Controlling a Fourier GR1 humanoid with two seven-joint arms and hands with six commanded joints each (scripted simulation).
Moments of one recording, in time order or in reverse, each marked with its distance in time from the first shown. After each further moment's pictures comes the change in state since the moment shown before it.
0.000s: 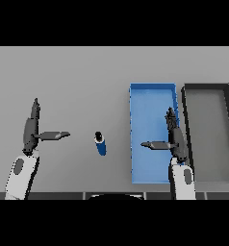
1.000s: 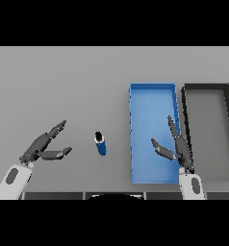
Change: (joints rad) left arm 0.109 0.216 -0.171 -0.122 0.031 -0.480 -0.098; right arm 0.124 -0.161 0.089 -0.111 0.145 0.087 -0.086
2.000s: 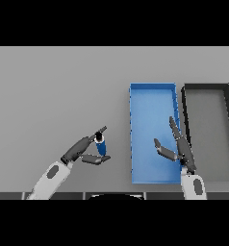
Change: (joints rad) left arm -0.146 -0.334 -0.221 0.164 -0.232 0.080 0.023; right arm 0.016 -0.013 -0.010 -0.025 -0.024 0.023 0.025
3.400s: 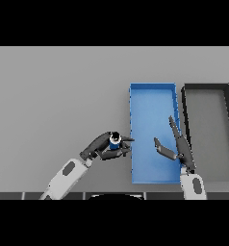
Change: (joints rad) left arm -0.096 -0.185 -0.042 -0.111 0.089 0.002 -0.036; right arm -0.012 -0.009 0.007 0.021 0.047 -0.016 -0.012
